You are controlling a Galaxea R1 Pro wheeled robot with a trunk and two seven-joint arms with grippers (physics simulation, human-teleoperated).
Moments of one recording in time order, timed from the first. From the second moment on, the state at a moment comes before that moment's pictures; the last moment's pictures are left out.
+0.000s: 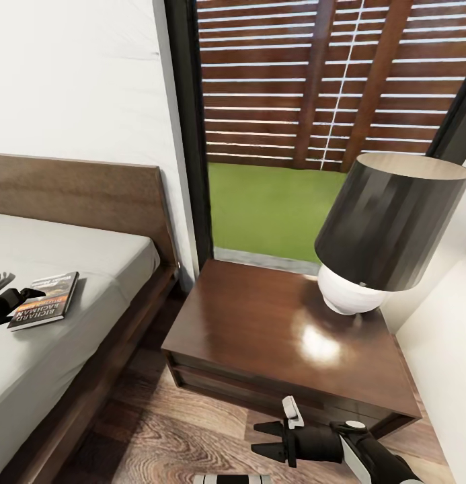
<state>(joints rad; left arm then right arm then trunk) -1.05 0.70 0.24 -0.46 0.50 0.92 -0.28 -0.47 -0.13 0.29 -0.52 -0.34 0.15 1.39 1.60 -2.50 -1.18</state>
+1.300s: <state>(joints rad) -1.05 0.70 0.24 -0.46 0.50 0.92 -0.28 -0.47 -0.13 0.29 -0.52 -0.34 0.15 1.39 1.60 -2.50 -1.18</state>
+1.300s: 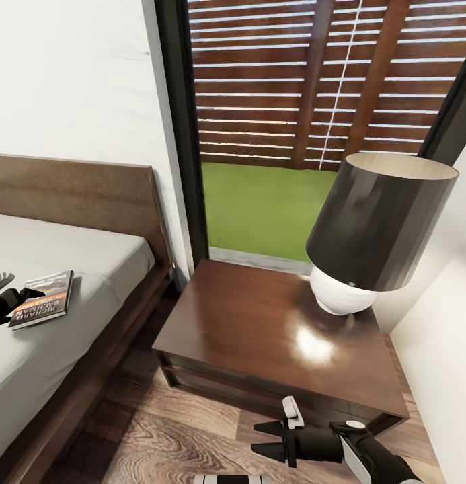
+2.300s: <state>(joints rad) -1.05 0.70 0.24 -0.46 0.49 0.92 -0.28 -0.47 -0.13 0.29 -0.52 -0.34 0.15 1.39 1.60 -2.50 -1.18</state>
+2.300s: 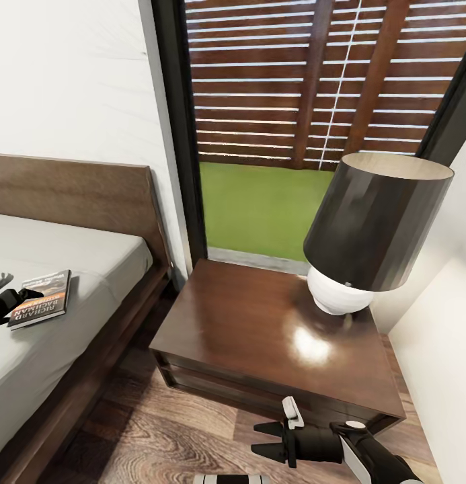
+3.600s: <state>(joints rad) -1.05 0.70 0.24 -0.46 0.49 0.92 -0.28 -0.47 -0.13 0.29 -0.52 -0.34 0.15 1.39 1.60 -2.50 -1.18</state>
